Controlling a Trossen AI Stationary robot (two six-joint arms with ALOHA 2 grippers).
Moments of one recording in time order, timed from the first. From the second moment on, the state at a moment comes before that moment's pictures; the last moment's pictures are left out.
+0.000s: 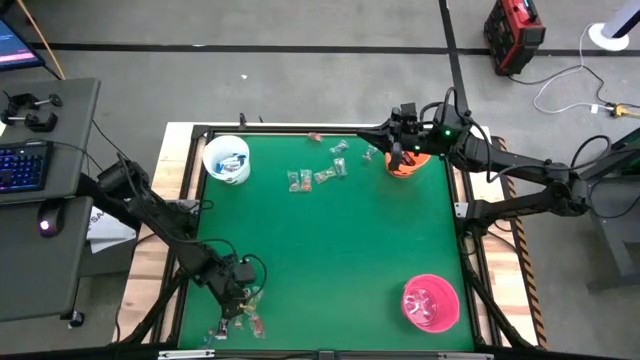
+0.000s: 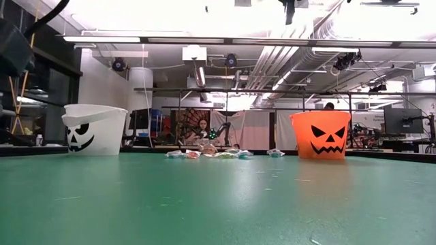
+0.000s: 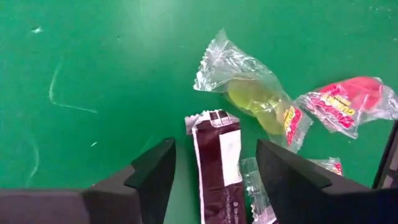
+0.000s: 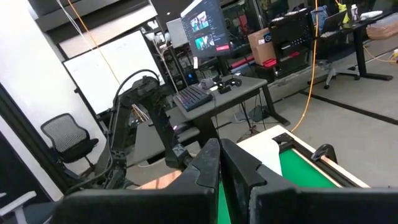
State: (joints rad) left arm -0.81 1.52 0.69 -0.37 -0.03 -1.10; right arm -0.36 1.13 1.04 0.13 -0.23 0.37
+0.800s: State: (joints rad) left arm -0.27 1.20 0.93 -0.72 -0.33 -0.62; right arm -0.36 1.12 1.04 0.26 -0.23 0.30
